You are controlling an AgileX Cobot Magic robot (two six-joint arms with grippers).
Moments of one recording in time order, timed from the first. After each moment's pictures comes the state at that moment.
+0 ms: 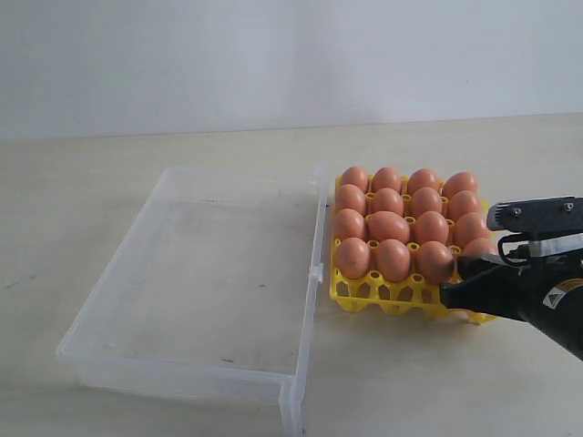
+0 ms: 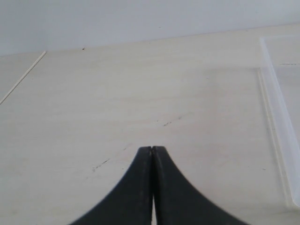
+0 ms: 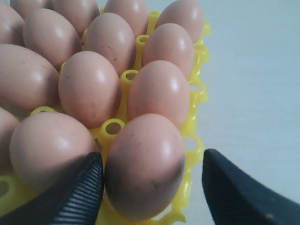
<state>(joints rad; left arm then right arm) 0.08 0.01 0.00 0.08 0.38 0.03 0.33 1.76 -0.32 0.31 -0.78 -0.12</state>
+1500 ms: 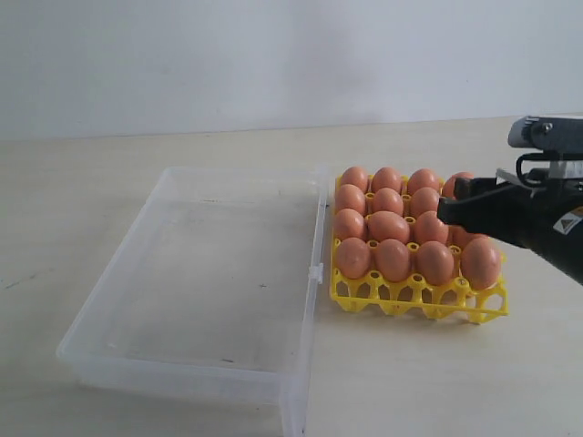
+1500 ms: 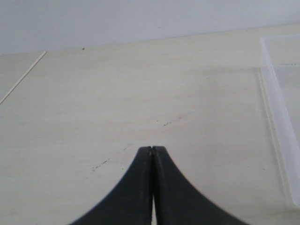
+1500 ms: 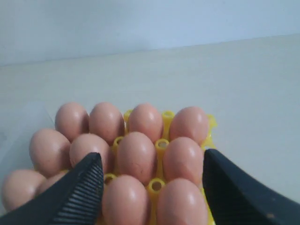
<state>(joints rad) 0.08 0.01 0.00 0.08 0.38 0.03 0.33 1.55 -0.44 0.34 -0.64 -0.08</state>
